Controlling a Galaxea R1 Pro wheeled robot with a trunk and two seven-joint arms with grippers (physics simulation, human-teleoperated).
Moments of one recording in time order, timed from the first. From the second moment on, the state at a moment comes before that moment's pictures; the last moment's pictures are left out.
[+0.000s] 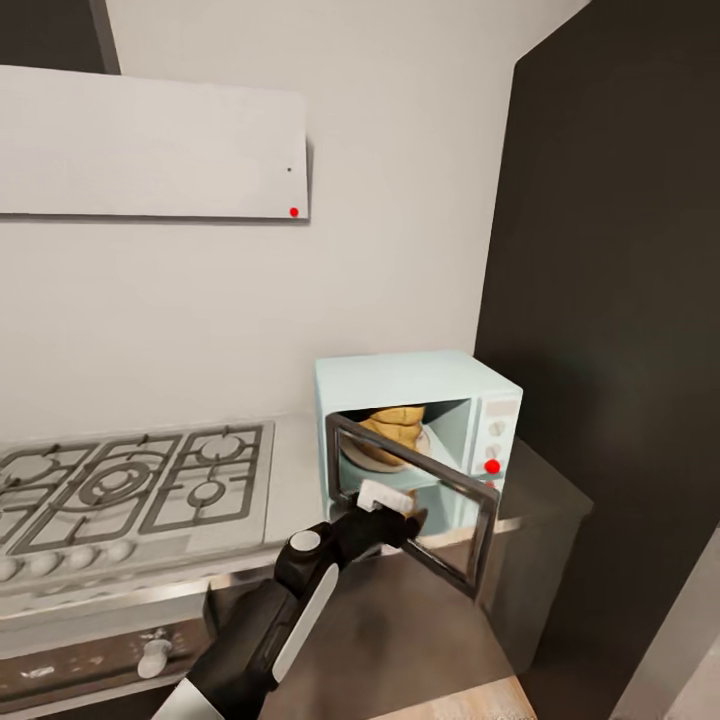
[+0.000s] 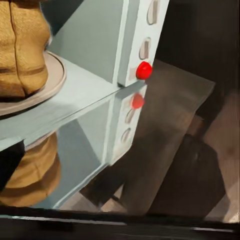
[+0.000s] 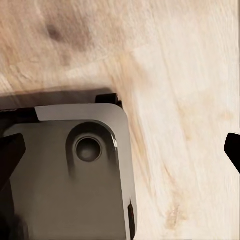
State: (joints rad) left arm -0.48 -0.17 -0.47 -1.22 0.17 0.40 -0.19; right arm -0.13 -0.18 -0.52 0.03 0.39 -0.11 0.21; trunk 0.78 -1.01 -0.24
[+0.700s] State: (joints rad) left arm -0.48 -0.17 -0.58 -1.23 0.18 0.35 0.03; right arm -0.13 -0.18 -0.52 0.03 0.39 -0.11 0.21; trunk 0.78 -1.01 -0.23
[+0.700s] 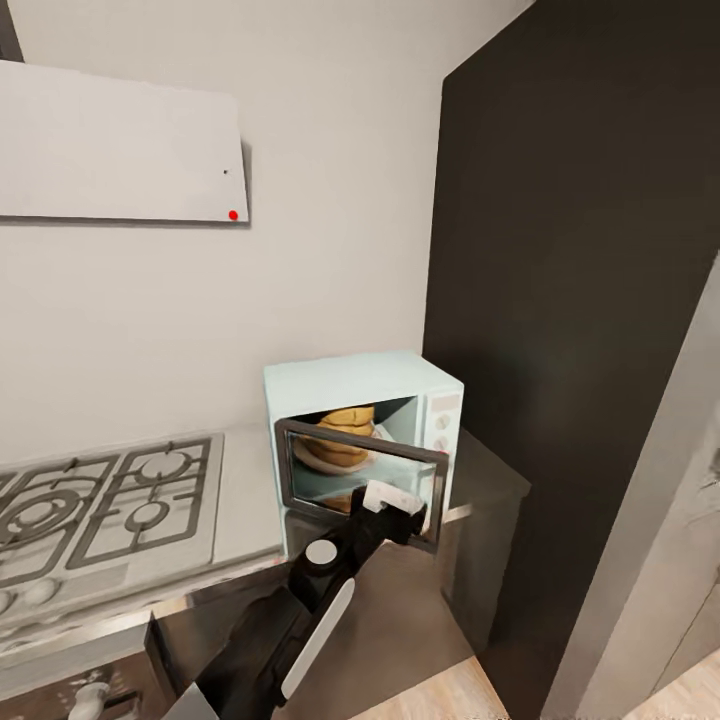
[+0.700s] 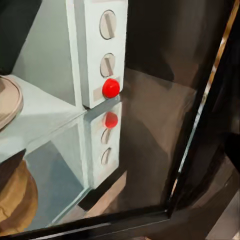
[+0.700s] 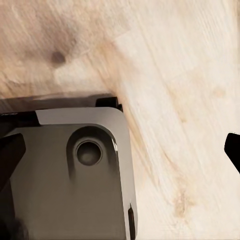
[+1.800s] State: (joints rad) left arm -0.48 -0.17 -0.58 -1.23 0.18 0.28 0.08; right arm -0.13 -0.18 -0.52 0.03 0.39 -0.11 0.20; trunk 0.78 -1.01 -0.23
